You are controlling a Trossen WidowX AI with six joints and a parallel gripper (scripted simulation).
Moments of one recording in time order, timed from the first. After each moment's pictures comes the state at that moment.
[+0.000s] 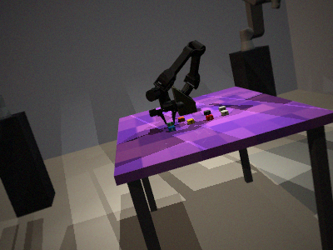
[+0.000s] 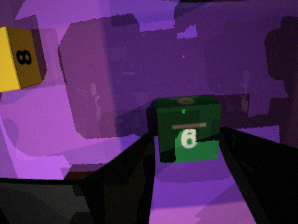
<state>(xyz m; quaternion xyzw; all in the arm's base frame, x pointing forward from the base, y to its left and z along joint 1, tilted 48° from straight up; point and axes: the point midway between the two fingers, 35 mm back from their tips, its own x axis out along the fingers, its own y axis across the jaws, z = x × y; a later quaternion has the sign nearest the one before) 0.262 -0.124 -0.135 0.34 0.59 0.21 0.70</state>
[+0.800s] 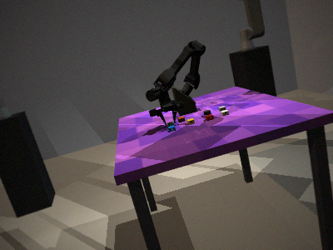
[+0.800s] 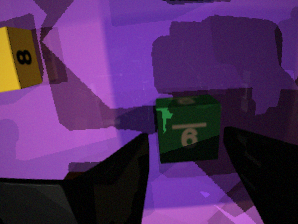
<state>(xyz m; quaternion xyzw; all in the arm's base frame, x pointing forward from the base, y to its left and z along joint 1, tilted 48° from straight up) 0.262 -0.124 -0.135 0.34 0.59 0.21 0.70</state>
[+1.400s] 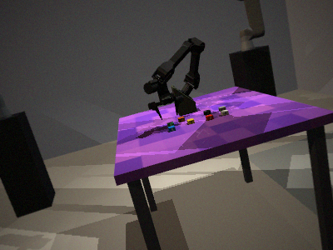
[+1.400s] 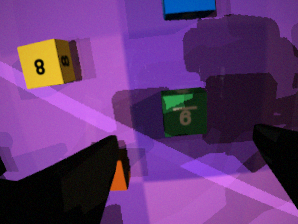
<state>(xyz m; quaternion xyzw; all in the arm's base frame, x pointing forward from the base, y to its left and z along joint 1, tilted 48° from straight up) 0.257 -0.149 -0.106 0.34 0.59 0.21 0.70</state>
